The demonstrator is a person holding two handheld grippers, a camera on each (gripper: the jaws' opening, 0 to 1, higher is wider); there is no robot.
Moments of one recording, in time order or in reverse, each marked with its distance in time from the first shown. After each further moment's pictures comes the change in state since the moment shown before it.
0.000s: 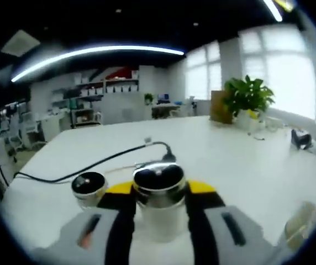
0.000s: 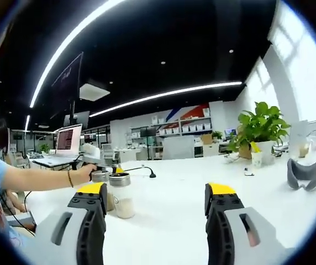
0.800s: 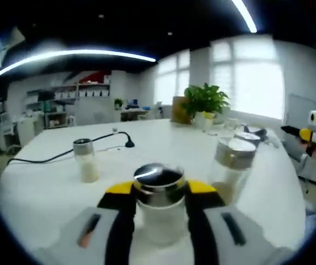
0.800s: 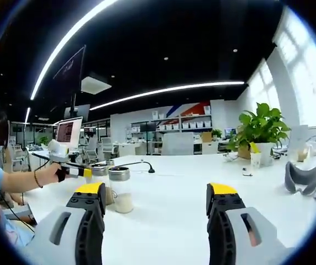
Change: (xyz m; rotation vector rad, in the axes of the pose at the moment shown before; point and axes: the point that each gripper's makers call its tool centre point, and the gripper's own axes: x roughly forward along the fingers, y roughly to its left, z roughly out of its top) left arm -0.123 -0.051 -0.046 0.005 -0.036 -0.252; right arm 0.001 0.000 -0.004 -0.044 0.035 -0.004
